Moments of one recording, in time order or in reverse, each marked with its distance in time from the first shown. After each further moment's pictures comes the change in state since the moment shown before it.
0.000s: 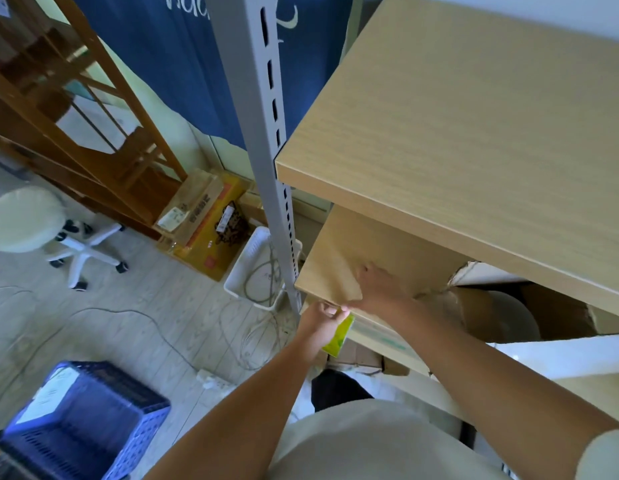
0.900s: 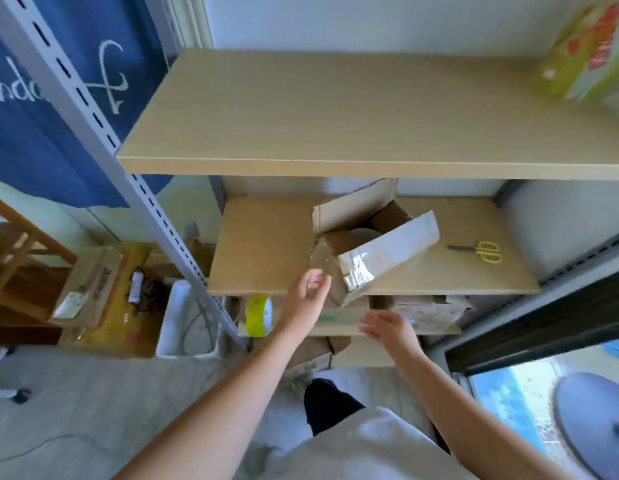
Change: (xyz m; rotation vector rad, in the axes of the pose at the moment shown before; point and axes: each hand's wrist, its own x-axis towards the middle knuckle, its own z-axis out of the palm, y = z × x) left_hand -0.126 0.051 0.076 -0.106 -0.135 0.592; right_hand -0.238 0.083 0.124 1.612 0.475 0.605
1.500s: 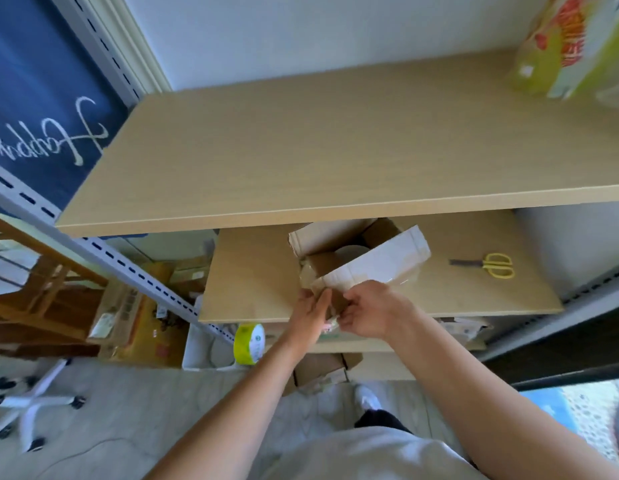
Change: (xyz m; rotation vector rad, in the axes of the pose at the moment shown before) left_hand 0.029 0.041 0.062 0.028 -0.003 -0.134; right_hand 0.029 -0.125 -0.029 0.404 -0.327 0.459
